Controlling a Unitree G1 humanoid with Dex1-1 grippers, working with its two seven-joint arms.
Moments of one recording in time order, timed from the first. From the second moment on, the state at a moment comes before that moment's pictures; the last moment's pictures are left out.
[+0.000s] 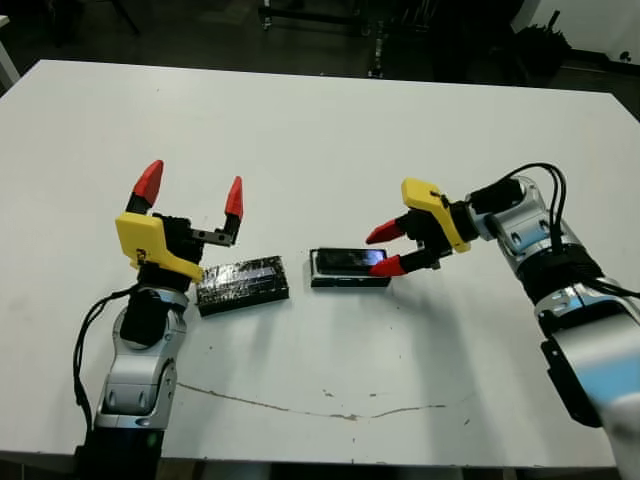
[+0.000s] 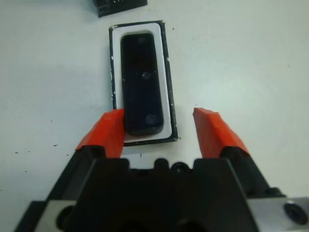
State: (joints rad) left arm -0.13 0.16 0.05 -0.07 -0.11 -0.17 -0.13; right arm -0.93 -0.46 0.36 0.92 -0.09 0.01 1.42
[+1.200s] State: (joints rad) left arm -0.13 0.16 0.04 -0.08 -0.12 -0.15 -0.13; right arm -0.58 -0.53 -0.01 0.17 0.14 0.29 0.98
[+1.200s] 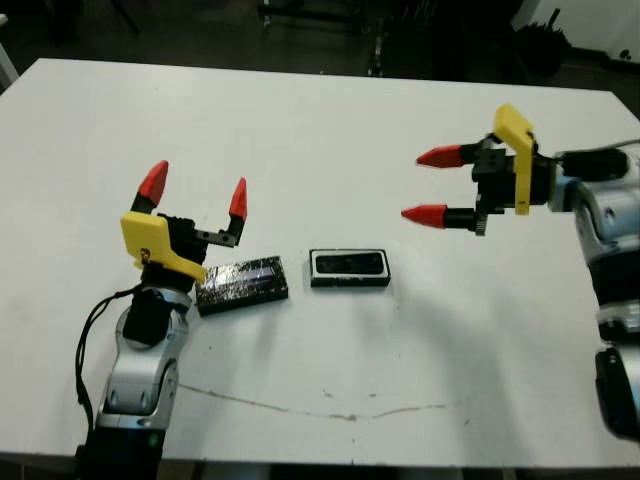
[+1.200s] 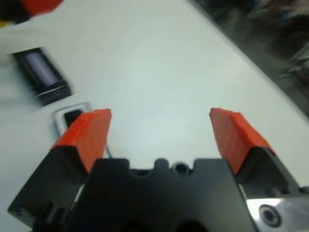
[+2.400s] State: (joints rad) left arm -0.13 0.16 0.04 -0.08 -0.12 -0.16 -0.13; right arm -0.20 -0.40 0.29 -0.06 -0.19 0.02 0.51
